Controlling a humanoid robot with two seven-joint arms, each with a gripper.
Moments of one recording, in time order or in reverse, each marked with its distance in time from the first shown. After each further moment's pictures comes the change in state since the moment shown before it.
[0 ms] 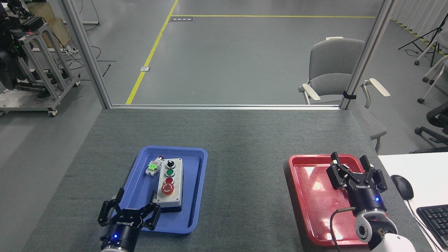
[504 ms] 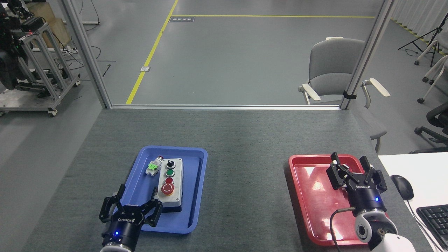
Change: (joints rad) left arm -0.007 -0.006 -0.010 -0.021 0.001 0.005 -0.001; right arm 0.001 0.000 0.002 0.000 0.000 0.005 -0.004
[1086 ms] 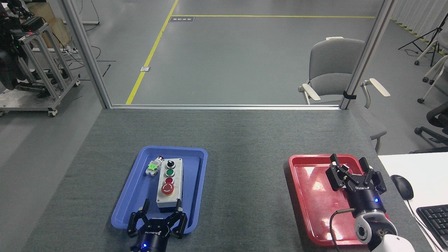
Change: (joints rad) left arm 0.036 -0.138 -0.066 0.063 -0.013 0.082 0.005; right arm 0.004 0.000 0.003 0.002 0.000 0.000 0.006
